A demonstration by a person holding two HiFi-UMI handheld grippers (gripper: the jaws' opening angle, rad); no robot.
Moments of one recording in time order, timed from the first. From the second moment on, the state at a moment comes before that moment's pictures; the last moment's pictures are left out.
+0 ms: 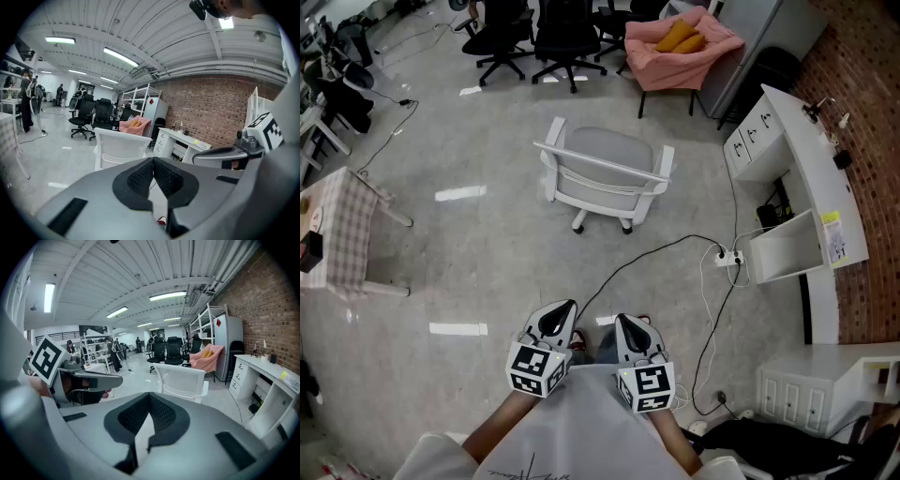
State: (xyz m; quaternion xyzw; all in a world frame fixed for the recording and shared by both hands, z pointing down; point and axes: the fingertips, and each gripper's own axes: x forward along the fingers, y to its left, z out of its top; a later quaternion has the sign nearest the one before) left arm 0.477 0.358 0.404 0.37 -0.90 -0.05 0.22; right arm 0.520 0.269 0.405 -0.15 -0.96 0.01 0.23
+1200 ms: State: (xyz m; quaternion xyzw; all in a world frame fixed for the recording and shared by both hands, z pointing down) left arm 0.398 0.337 0.402 0.37 -0.90 -0.03 0.23; right arm 0.430 0.258 0.414 -0.16 -0.96 0.02 0.24
